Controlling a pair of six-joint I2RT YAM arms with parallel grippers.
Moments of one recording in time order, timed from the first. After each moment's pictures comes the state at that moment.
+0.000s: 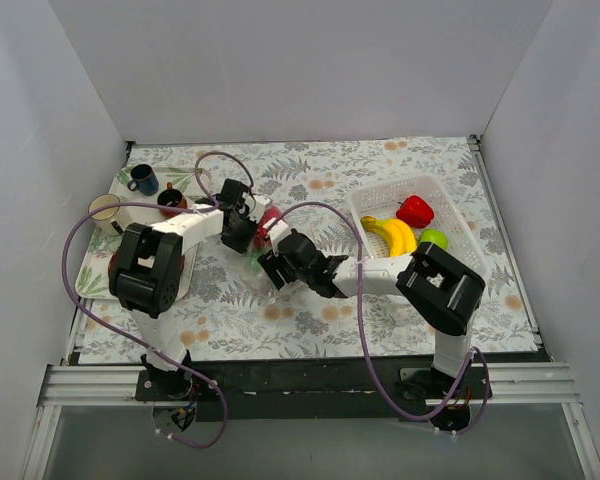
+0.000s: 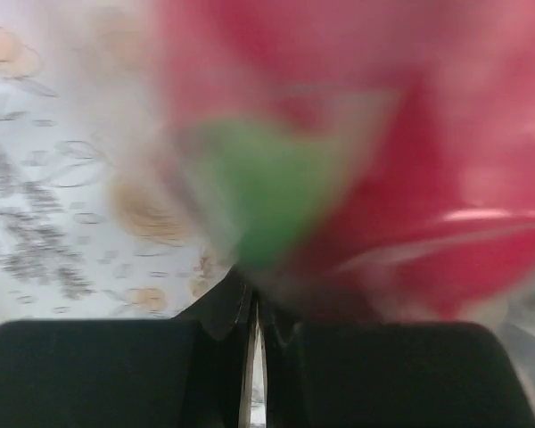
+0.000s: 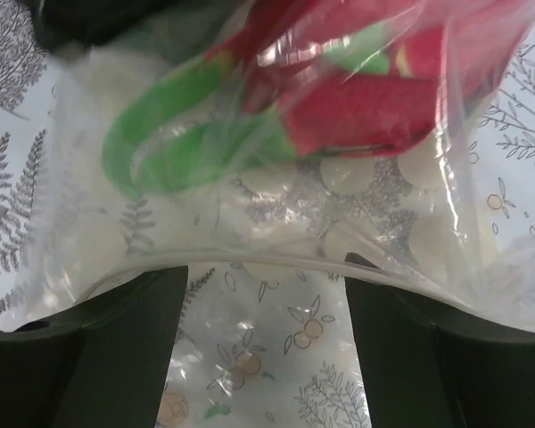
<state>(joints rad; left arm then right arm) -0.32 1.84 1.18 -0.50 0.11 0.21 1.03 1.85 1.02 0.23 0.20 0.07</state>
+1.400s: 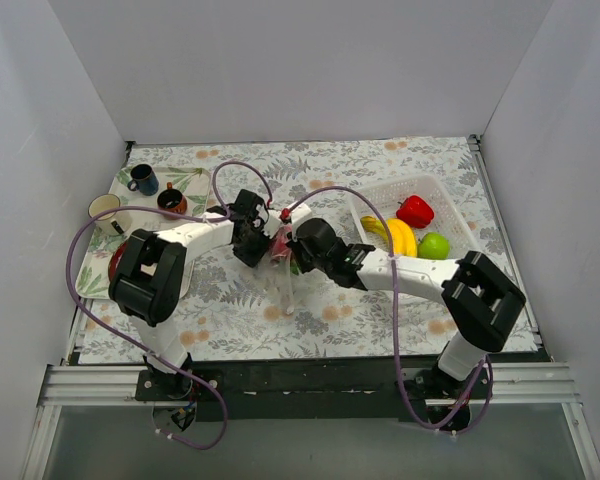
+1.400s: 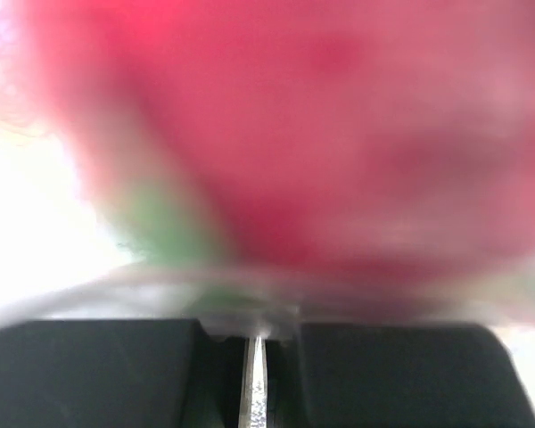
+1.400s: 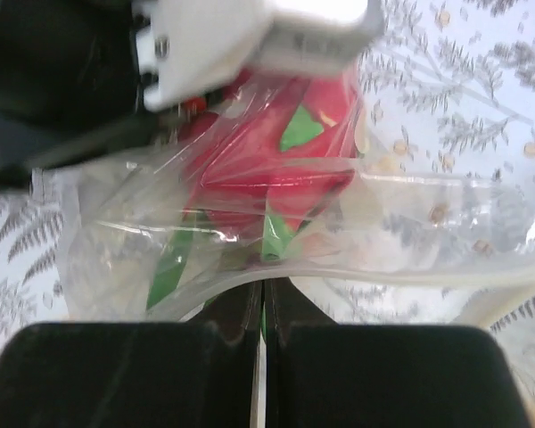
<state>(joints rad) -0.44 1.78 1.11 -0.55 0.16 0.26 0.97 1.68 1.01 0.08 0.23 0.16</state>
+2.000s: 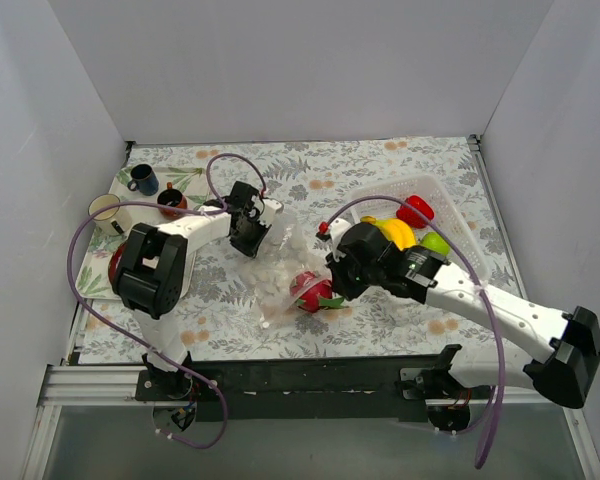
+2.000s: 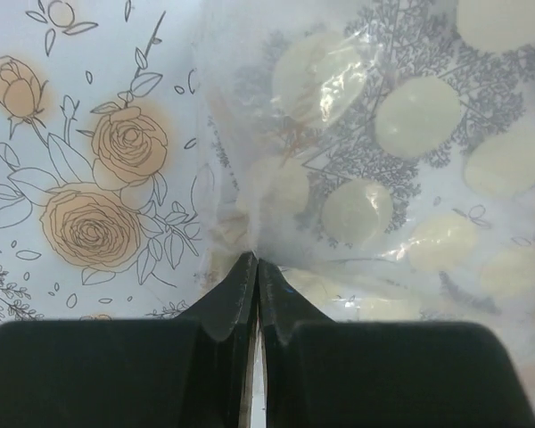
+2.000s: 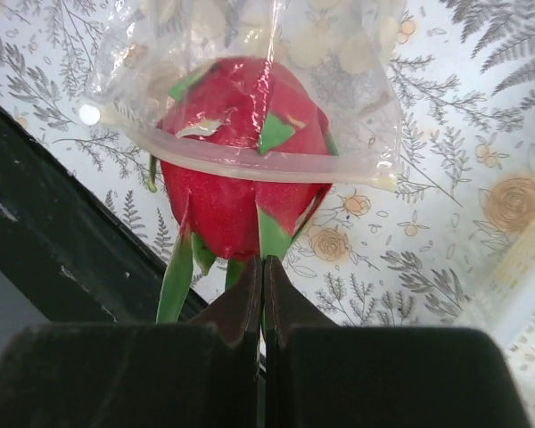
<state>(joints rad) -0.39 1.84 1.16 -0.50 0.14 0.25 0.97 1.20 0.98 -0.62 -0.02 0.23</state>
